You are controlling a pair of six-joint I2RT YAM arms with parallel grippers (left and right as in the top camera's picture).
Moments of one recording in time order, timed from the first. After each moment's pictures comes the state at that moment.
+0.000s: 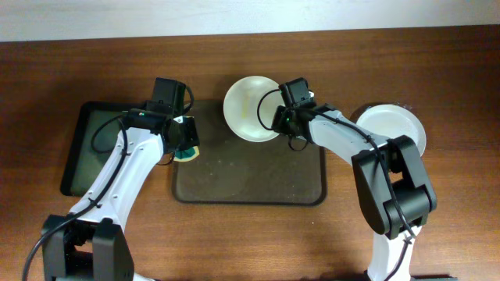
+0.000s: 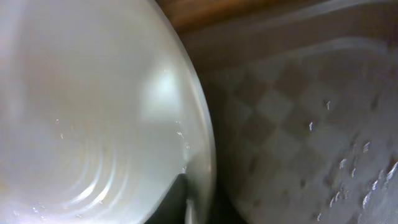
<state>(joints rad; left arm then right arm) -0.20 1.66 1.25 -0.80 -0.06 -0.36 0.37 2.06 1.32 -0.37 -0.02 0.69</state>
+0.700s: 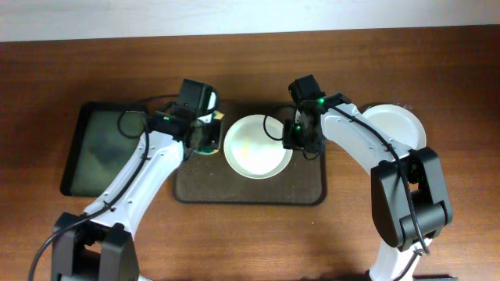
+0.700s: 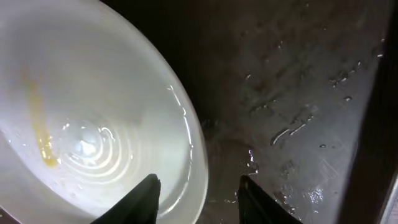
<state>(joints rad) -0.35 1.66 1.25 -0.66 -0.05 -0.14 0.34 1.96 1.38 -0.79 -0.15 0.47</state>
